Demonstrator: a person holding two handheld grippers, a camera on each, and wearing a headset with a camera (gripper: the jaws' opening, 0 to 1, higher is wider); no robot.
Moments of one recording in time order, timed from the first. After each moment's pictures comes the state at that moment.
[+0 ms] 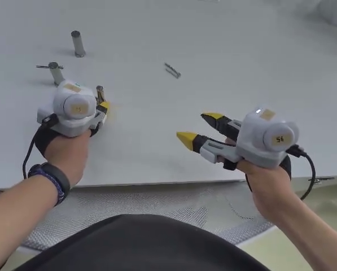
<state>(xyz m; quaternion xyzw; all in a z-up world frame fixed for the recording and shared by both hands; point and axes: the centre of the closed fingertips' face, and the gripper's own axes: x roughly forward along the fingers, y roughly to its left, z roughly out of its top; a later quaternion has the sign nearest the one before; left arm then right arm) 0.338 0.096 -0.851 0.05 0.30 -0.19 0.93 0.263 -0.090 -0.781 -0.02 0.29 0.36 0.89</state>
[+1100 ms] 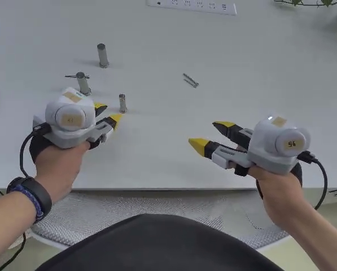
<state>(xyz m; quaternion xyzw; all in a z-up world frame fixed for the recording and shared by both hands) 0.304 0.111 -0.808 0.06 0.28 -0.25 0.92 0.261 -0.077 -0.783 0.00 0.29 0.36 0.88</state>
